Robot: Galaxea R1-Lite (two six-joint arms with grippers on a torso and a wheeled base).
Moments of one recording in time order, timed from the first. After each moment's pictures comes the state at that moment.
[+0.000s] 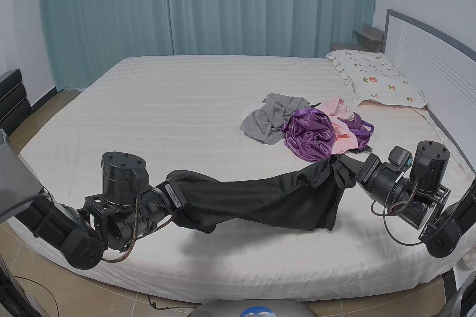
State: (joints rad) left arm -0.52 1.85 -0.55 -0.84 0.20 -0.78; right arm 0.42 1.81 -0.39 -1.28 0.00 0.81
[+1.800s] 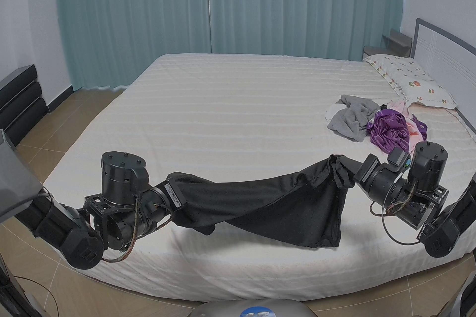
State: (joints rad) left arm -0.52 1.84 -0.55 -0.84 0.21 -0.77; right arm 0.42 1.83 -0.39 -1.28 0.00 0.83
